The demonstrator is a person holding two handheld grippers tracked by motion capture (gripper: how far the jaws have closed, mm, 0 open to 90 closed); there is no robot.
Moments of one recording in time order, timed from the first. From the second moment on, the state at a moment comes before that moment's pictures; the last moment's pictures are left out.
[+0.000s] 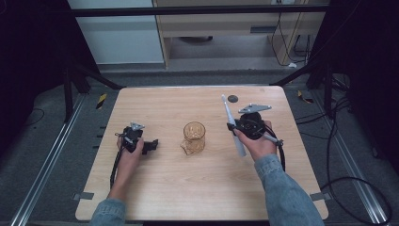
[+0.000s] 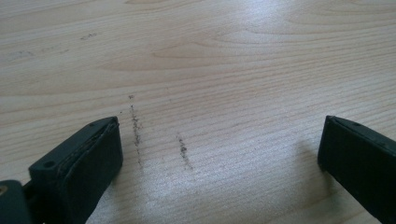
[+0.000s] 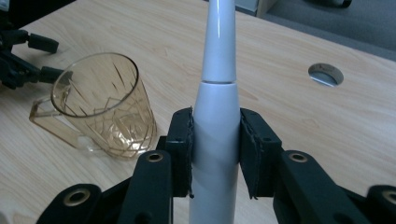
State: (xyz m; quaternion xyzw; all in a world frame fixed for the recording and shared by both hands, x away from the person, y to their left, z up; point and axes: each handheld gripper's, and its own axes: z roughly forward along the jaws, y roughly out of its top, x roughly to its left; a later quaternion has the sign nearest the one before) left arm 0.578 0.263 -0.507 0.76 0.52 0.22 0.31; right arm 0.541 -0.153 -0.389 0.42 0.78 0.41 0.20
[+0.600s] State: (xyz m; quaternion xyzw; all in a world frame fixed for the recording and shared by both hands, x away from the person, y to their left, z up) left arm 0.578 0.263 -0.507 0.76 0.52 0.22 0.31; right arm 0.562 -0.122 -0.365 0.39 0.77 0.45 0.22
